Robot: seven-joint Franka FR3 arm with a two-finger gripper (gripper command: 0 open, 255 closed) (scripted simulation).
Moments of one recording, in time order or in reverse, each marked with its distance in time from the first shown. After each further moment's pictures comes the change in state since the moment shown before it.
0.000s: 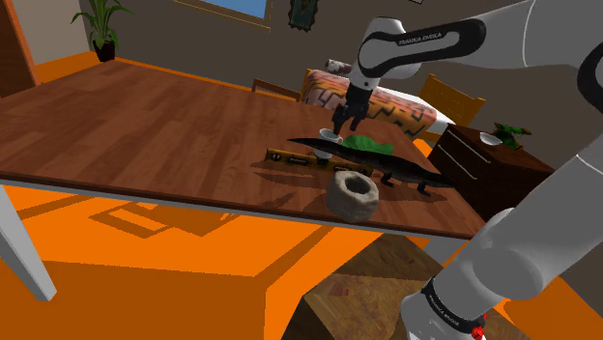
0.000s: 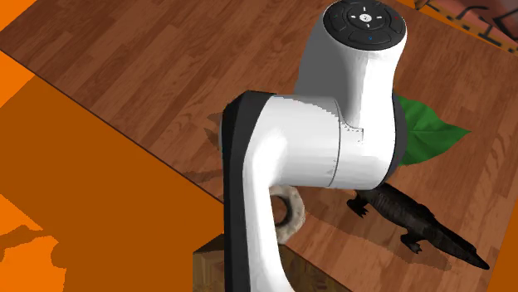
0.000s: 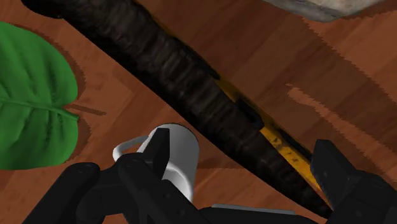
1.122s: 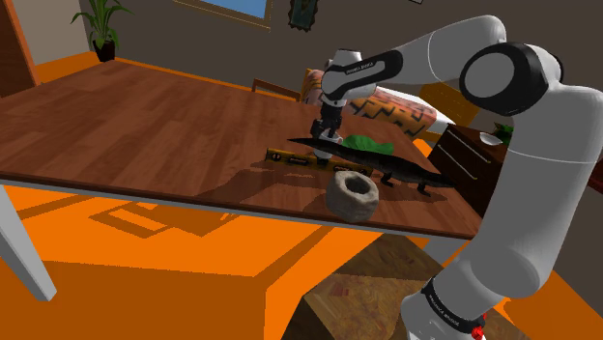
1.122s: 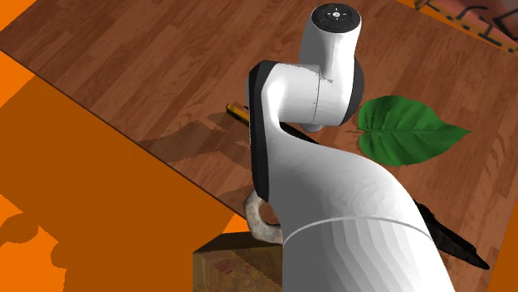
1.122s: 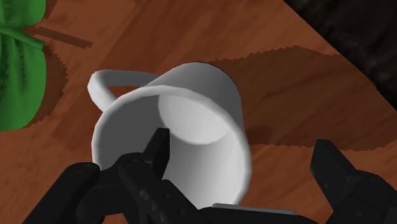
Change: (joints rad) arm -0.035 0.435 -0.013 0.293 0.033 0.137 -0.092
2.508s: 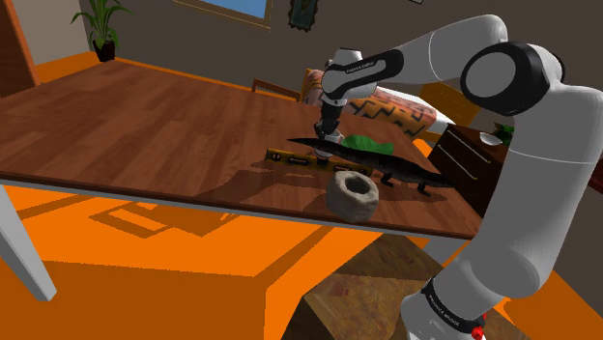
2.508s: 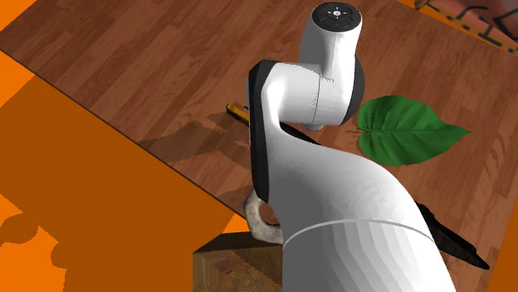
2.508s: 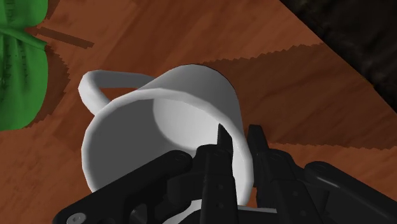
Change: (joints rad) arm 0.001 -0.005 0.000 0.000 -0.001 -0.005 0.000
